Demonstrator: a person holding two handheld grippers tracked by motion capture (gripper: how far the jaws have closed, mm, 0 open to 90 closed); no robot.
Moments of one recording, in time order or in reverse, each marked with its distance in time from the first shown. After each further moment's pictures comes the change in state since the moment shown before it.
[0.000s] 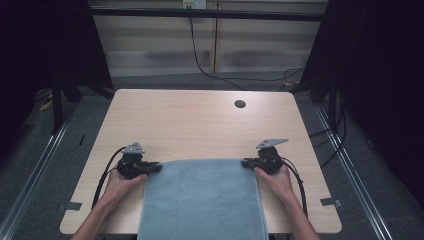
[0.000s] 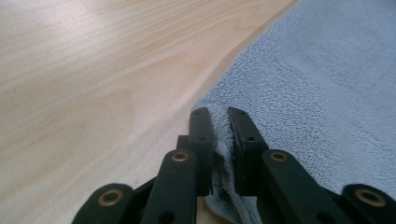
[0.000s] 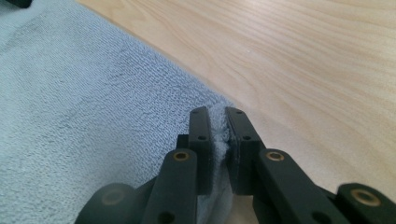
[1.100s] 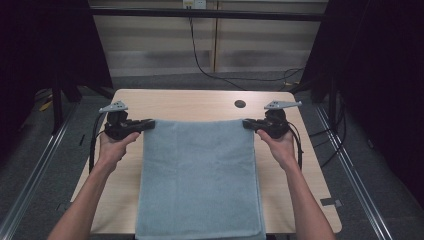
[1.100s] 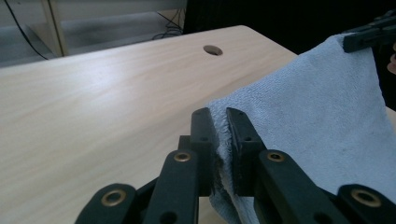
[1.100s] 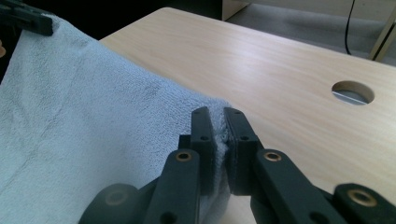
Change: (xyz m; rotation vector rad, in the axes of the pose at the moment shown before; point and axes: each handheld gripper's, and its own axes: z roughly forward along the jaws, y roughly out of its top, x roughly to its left) left arm 0.029 0.105 -0.052 -0.270 0.059 -0.036; right arm -0.013 0.105 -0.046 -0.234 -0.031 -0.034
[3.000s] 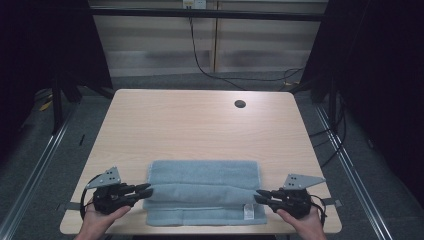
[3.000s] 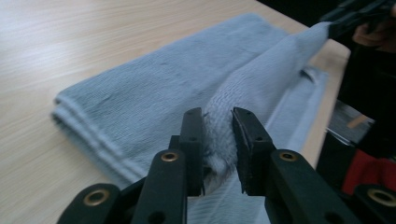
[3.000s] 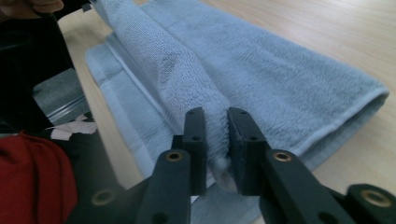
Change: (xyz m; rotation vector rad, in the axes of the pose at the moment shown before) left arm -0.106 -0.121 -0.072 0.095 -0.169 0.067; right arm 0.094 -0.145 -0.099 0.096 0.180 -0.065
